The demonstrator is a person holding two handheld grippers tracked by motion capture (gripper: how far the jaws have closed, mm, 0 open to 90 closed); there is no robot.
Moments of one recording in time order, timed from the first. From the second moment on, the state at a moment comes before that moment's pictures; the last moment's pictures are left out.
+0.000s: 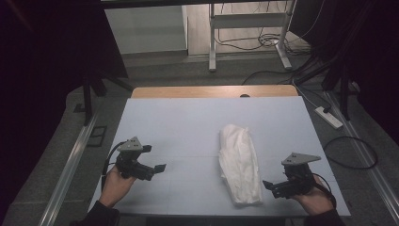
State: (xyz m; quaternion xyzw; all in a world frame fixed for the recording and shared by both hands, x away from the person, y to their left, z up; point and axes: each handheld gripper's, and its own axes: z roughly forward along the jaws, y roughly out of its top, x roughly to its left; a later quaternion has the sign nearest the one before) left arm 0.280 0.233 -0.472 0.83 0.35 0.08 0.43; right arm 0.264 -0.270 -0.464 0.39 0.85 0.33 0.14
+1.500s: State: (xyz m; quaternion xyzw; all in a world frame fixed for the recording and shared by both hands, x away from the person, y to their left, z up) left arm 0.216 0.282 -0.476 0.79 0.42 0.10 0.44; right arm 0.246 -0.296 -0.458 0.43 0.83 0.33 0.15
